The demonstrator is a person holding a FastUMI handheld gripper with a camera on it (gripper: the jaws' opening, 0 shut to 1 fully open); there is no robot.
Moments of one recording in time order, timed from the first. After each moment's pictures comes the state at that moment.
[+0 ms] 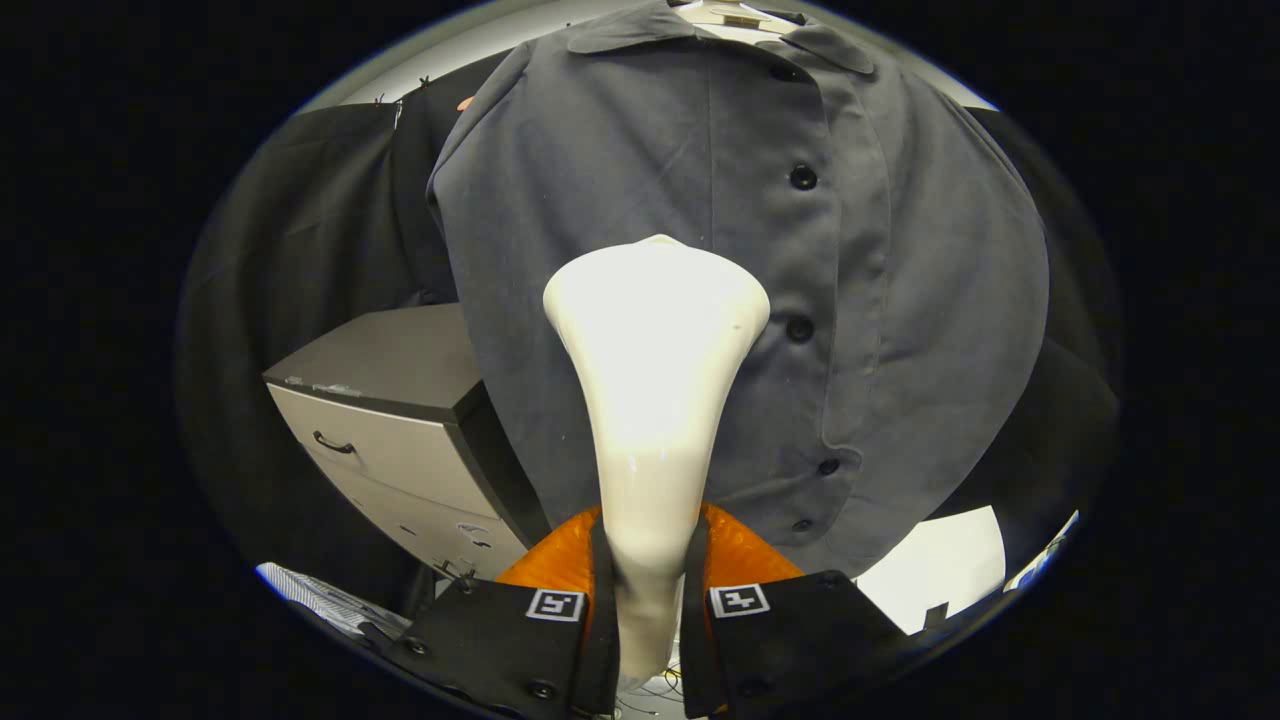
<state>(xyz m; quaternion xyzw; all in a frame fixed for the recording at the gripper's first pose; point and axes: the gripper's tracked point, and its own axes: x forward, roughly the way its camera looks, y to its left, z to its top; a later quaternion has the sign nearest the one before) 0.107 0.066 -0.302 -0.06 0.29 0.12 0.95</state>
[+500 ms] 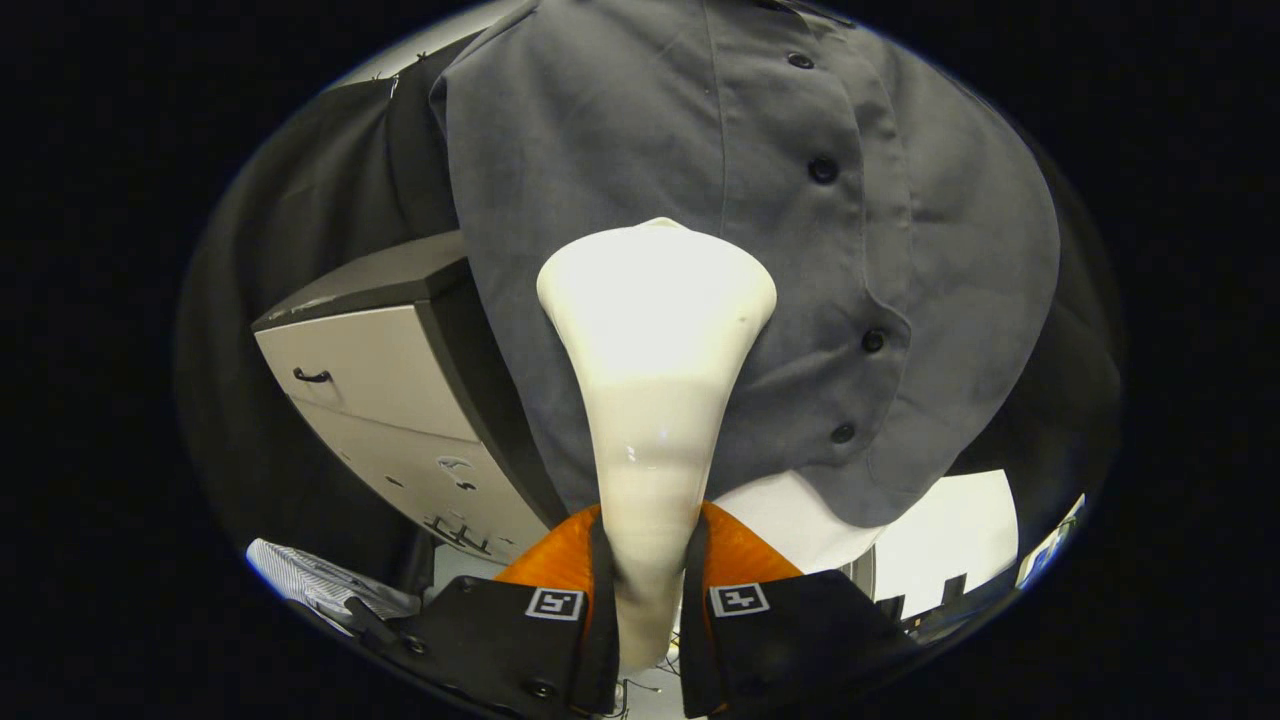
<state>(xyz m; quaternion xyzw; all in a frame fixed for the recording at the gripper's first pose) 0.078 0.055 -0.384 -0.07 0.36 0.12 0.92</state>
